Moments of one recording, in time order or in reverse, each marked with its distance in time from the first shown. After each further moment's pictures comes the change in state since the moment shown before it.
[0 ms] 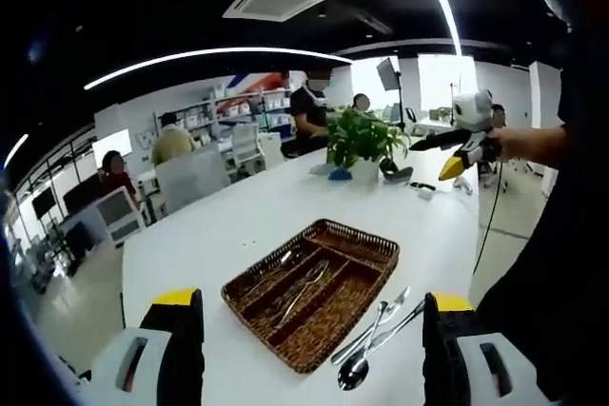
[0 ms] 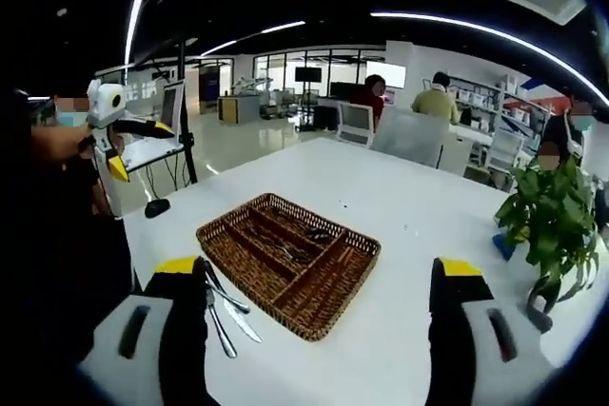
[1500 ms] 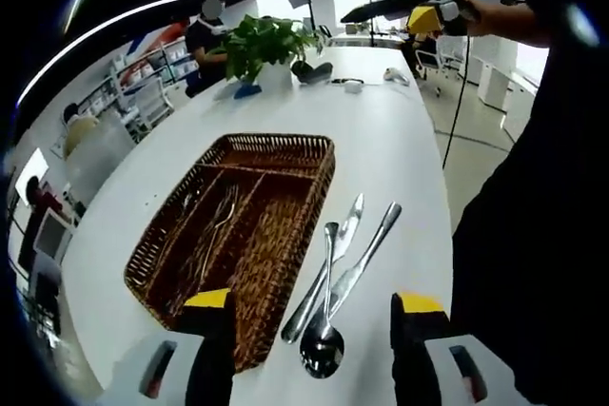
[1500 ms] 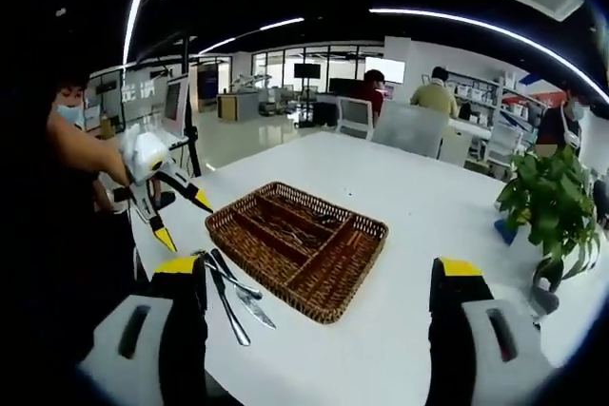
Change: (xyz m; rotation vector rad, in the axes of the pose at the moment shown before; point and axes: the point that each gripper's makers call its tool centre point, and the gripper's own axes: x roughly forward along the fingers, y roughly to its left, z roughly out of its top) left arm 0.107 -0.069 -0.119 0.238 0.337 -0.296; right arm -0.009 0.023 -0.031 0.051 0.003 0.002
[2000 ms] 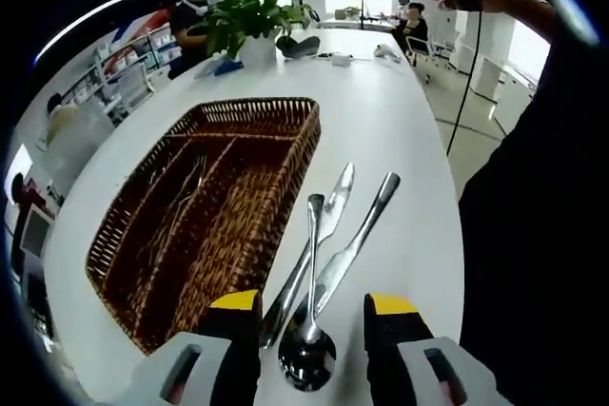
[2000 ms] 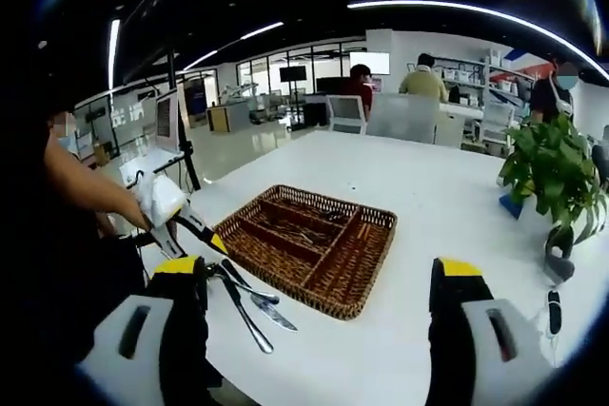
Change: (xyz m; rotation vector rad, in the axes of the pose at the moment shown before) left arm 0.045 -0.009 -0.030 -0.005 0.070 -0.079; right arm 0.001 0.012 -0.003 0.083 -0.002 -0.026
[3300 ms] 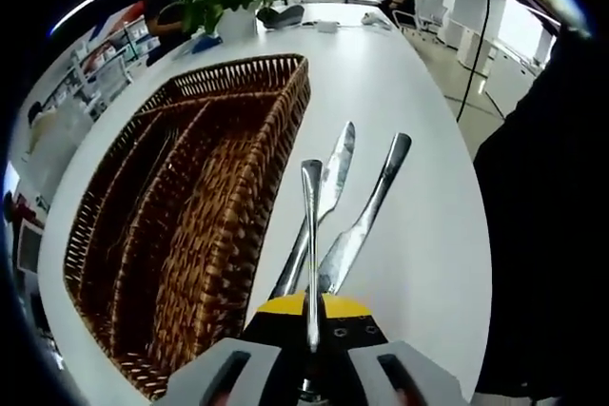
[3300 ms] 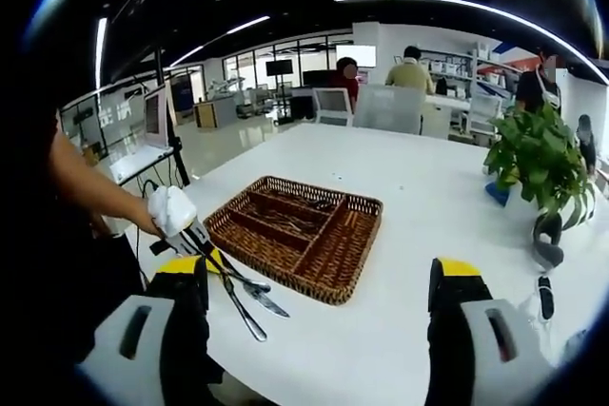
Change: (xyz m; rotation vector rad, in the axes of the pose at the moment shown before) left arm 0.030 0.002 -0.022 0.069 0.111 -0.041; right arm -0.014 -0.006 -0.011 0.021 0.029 -0.050
